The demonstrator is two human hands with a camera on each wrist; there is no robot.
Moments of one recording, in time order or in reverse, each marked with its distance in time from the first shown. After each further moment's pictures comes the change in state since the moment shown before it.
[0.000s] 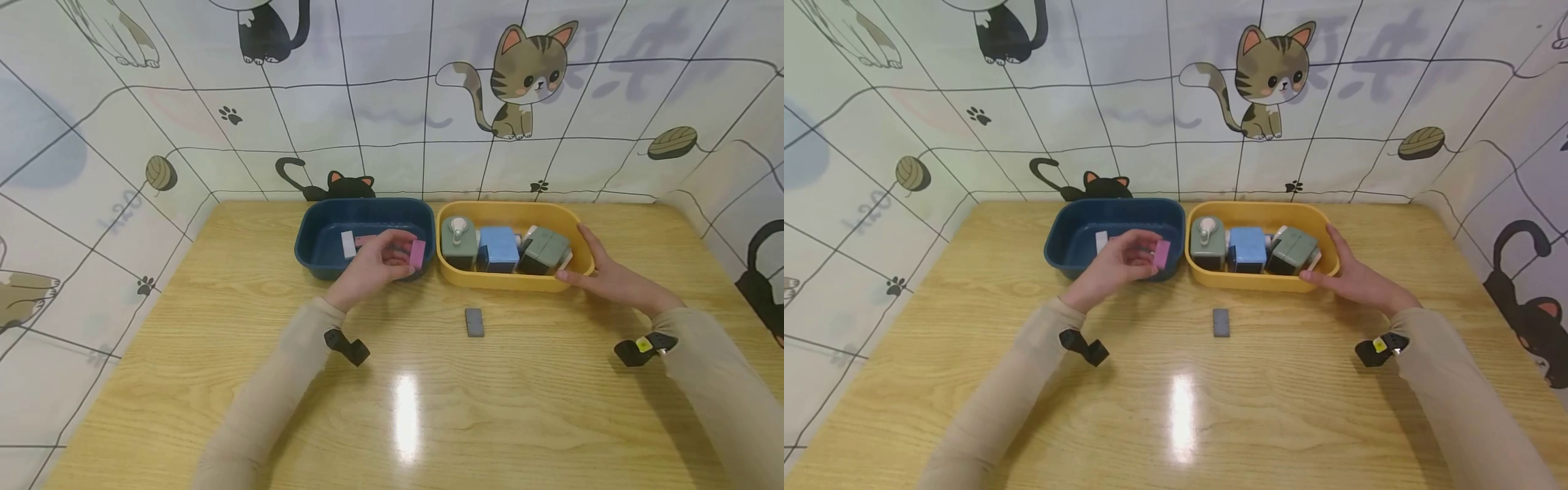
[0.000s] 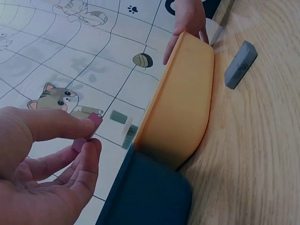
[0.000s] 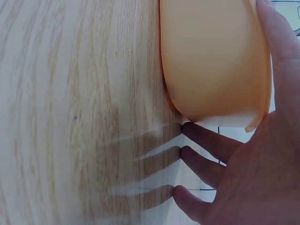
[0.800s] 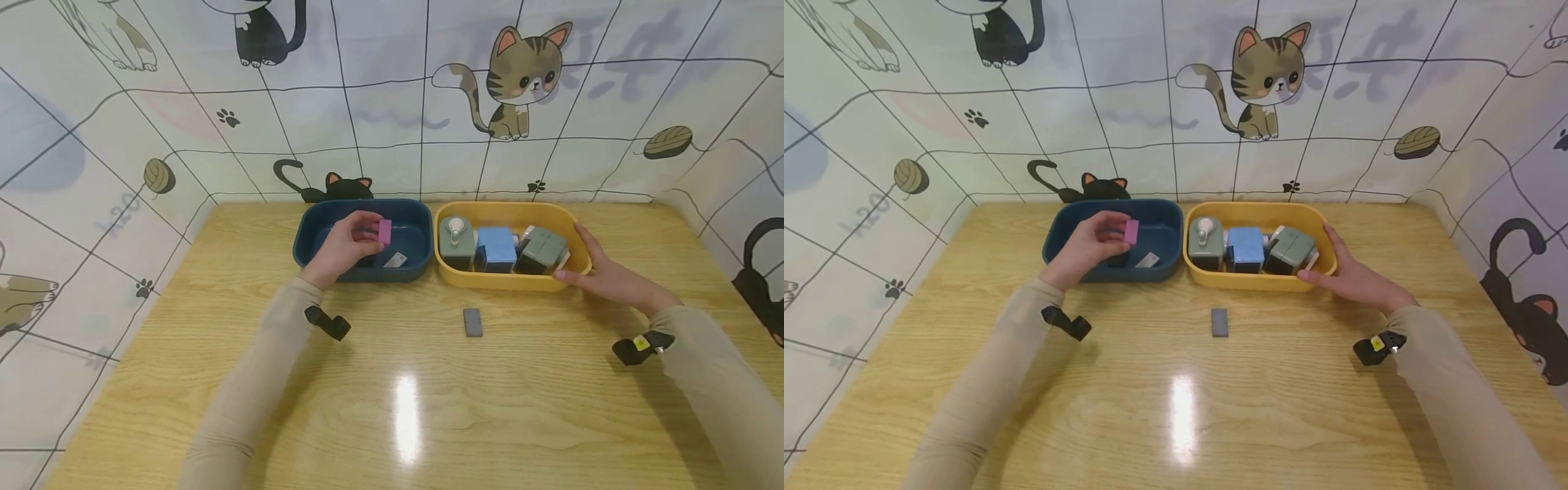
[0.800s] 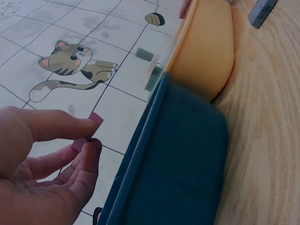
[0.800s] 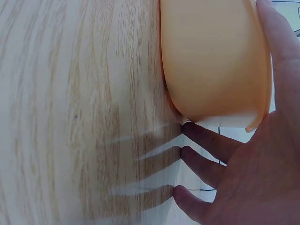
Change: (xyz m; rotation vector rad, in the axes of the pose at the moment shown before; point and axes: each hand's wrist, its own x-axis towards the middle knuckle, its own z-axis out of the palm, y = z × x) left_hand 0.013 -0.003 -0.044 0.039 0.135 -0.056; right_hand 0.001 0.002 0.001 -0.004 0.004 0.008
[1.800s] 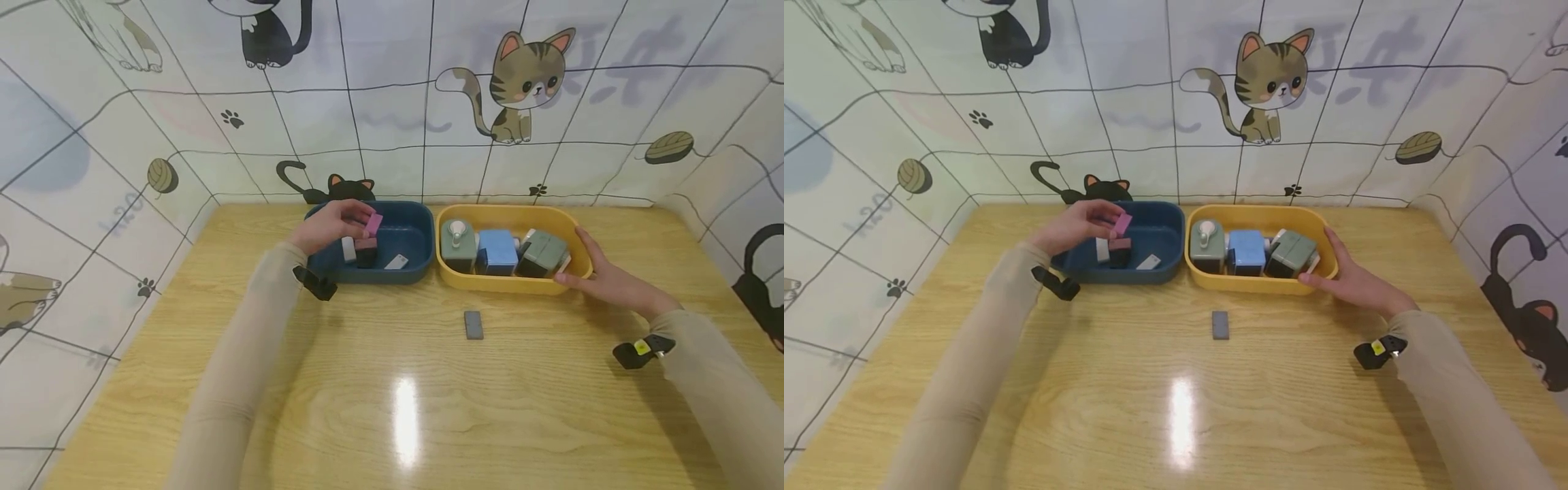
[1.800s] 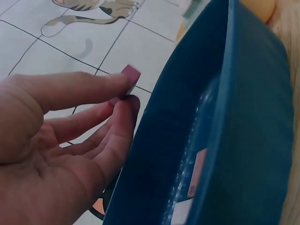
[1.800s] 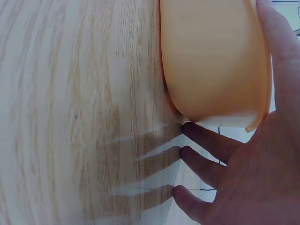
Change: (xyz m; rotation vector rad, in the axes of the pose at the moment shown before) left_hand 0.038 -0.002 -0.051 0.124 -0.236 -0.049; right_hand -0.002 -0.002 -0.001 0.001 -0.009 -0.011
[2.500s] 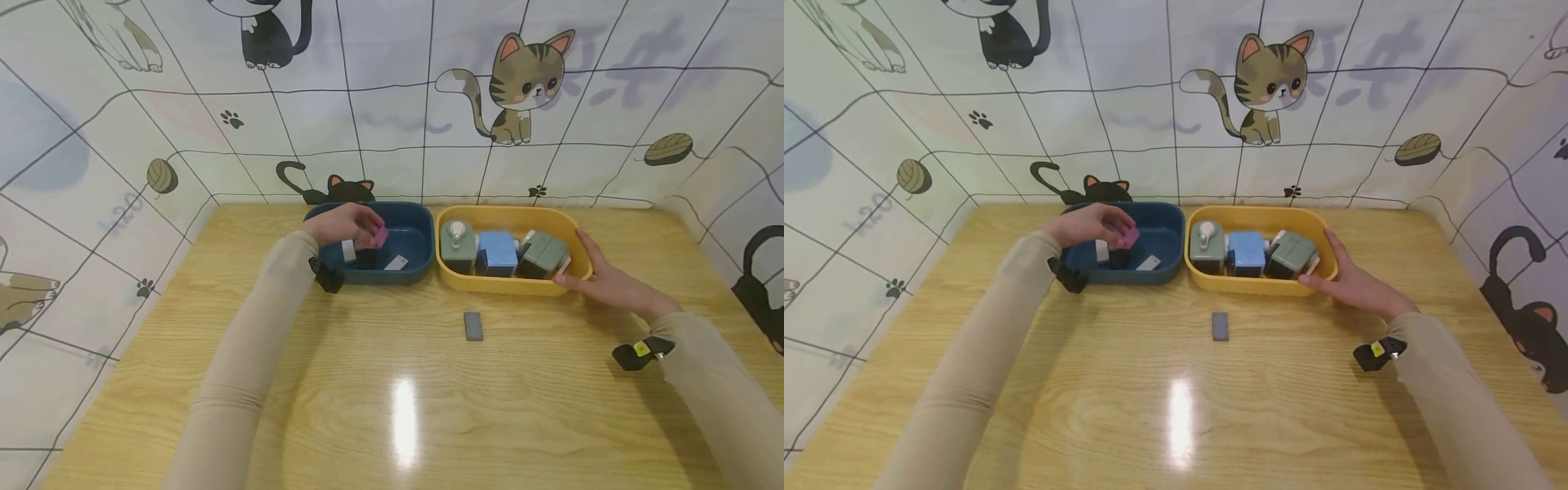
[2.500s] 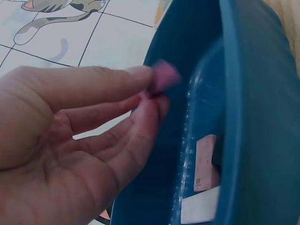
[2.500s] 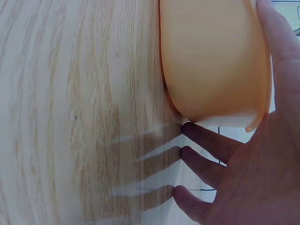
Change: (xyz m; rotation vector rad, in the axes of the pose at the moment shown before) left_hand 0.016 0.017 0.004 0.143 -0.189 -0.151; right_hand -0.001 0.001 0.000 -0.008 0.007 -0.002
